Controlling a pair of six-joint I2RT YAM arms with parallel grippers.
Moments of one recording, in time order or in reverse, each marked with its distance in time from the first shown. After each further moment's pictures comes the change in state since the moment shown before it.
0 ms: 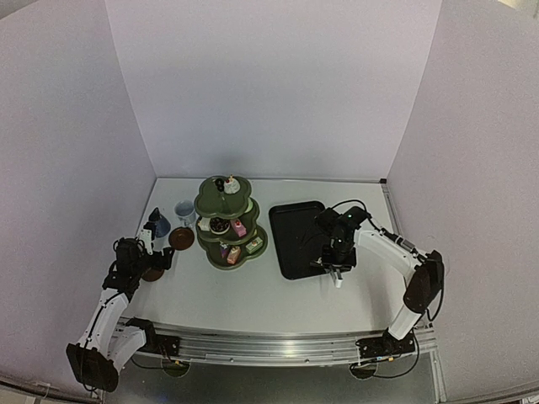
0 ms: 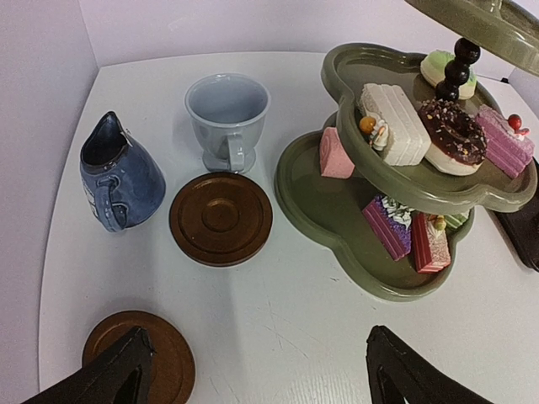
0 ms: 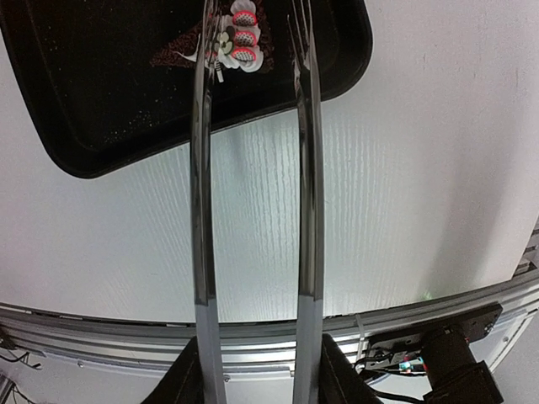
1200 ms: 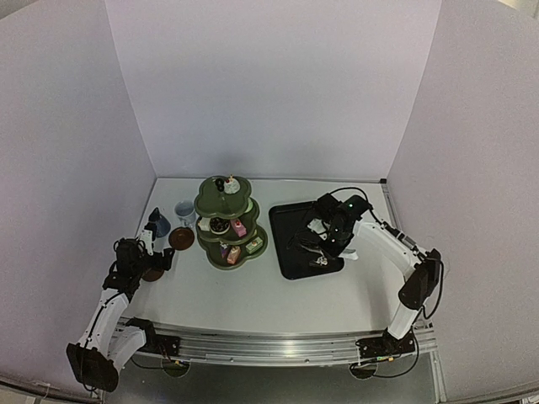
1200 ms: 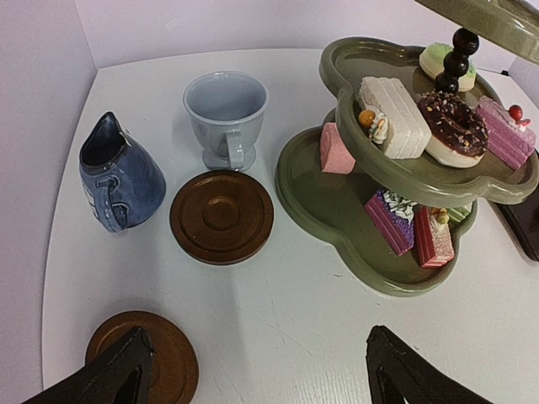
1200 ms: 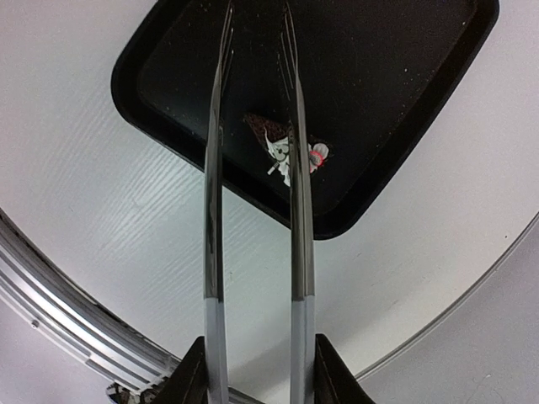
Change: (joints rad) left arm 0.000 0.000 -0.006 0.000 0.000 0.026; right arm -0.001 0.055 0.203 -0.007 0.122 -0.942
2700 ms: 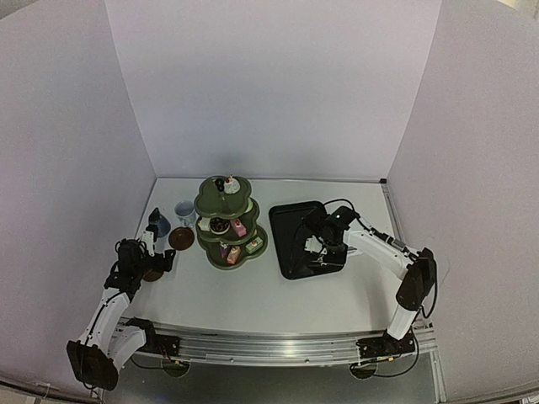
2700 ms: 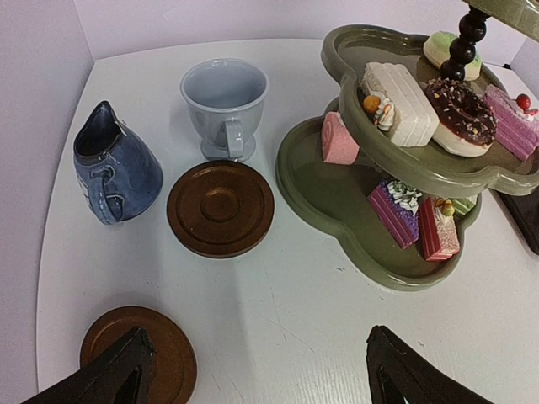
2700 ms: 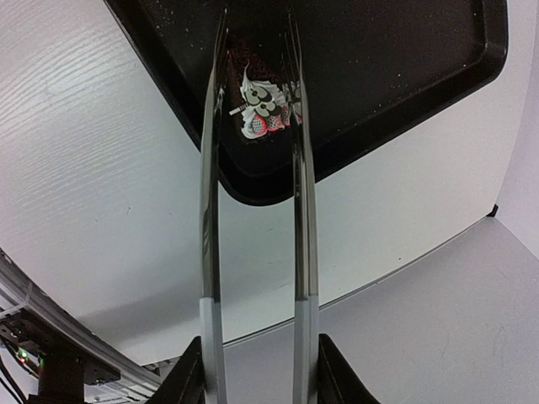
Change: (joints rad) left arm 0.000 0.018 -0.020 0.017 0.001 0.004; right arm 0.085 0.012 -0.100 0.001 0.292 -0.400
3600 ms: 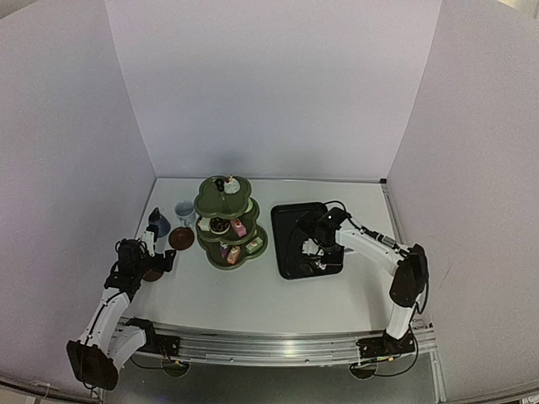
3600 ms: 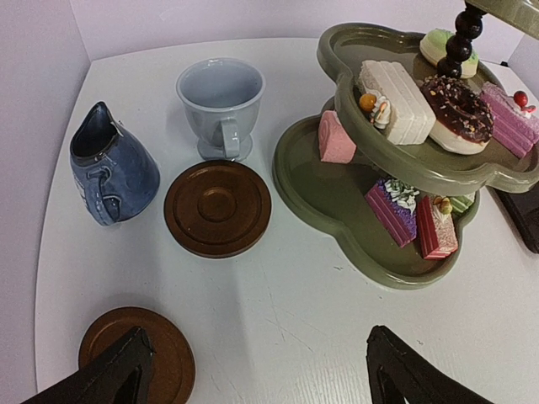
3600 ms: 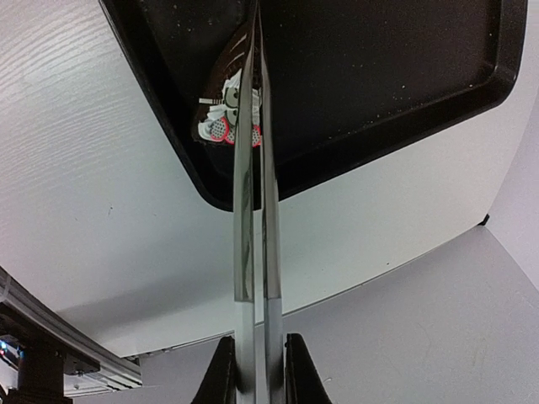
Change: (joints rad) left arm 0.000 0.002 0.000 0.001 0.008 0.006; right arm 0.007 0.073 0.010 0.008 0.051 -0.051
